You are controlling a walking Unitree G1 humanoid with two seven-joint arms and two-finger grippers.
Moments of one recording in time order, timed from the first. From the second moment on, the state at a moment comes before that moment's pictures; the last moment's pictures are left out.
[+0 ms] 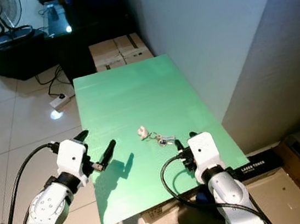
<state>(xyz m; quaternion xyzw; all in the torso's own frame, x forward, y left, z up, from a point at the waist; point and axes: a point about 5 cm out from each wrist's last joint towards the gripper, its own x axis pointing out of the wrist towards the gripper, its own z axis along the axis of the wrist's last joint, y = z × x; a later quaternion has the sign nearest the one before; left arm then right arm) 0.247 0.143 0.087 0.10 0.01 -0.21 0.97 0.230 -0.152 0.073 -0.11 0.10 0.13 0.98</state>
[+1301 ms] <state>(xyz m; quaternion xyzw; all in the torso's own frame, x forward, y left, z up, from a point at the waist) 0.224 0.169 0.141 0.12 0.00 -0.26 0.96 0.330 -0.209 0.060 -0.15 0.16 0.20 0.96</state>
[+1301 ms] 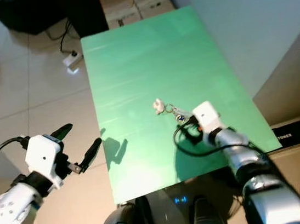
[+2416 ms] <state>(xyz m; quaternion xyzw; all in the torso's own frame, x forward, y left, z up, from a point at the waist) 0.227 0.172 0.151 0.12 -0.01 -0.25 0.96 0.332 -0.214 0.064 -0.16 0.17 0.24 0.94</state>
